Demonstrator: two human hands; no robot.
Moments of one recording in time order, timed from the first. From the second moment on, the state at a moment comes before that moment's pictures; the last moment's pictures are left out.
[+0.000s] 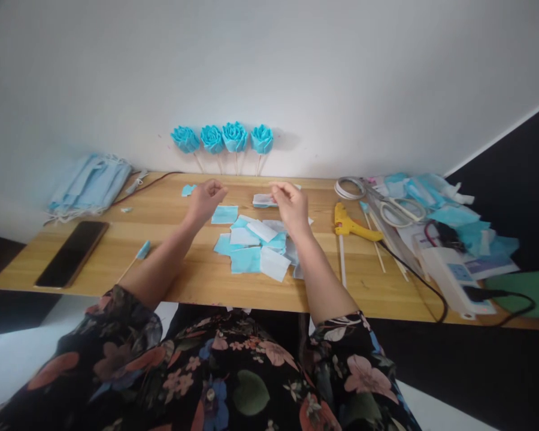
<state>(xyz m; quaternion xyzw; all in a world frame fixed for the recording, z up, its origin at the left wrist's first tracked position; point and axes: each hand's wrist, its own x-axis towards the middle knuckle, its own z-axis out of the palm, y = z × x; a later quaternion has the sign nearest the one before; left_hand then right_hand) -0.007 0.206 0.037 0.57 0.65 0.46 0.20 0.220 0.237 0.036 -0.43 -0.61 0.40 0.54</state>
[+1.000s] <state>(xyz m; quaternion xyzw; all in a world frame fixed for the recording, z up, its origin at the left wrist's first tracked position) 0.011 0.178 0.036 0.52 0.50 0.58 0.39 0.156 0.258 0.059 -0.44 -0.83 0.23 0.24</state>
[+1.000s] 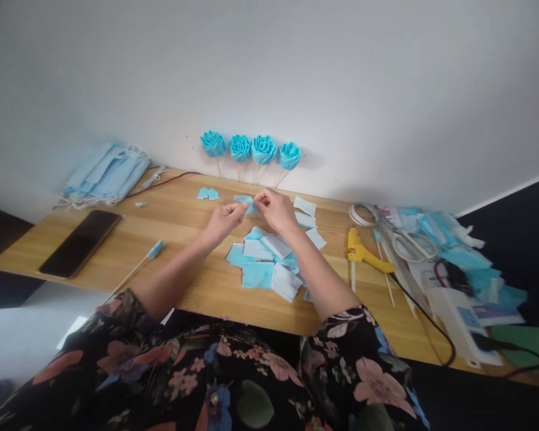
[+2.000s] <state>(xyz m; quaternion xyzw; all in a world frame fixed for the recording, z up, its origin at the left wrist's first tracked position) 0.019 0.178 0.030 0.23 0.25 0.60 0.73 0.211 0.231 0.035 -0.26 -0.86 0.10 0.42</state>
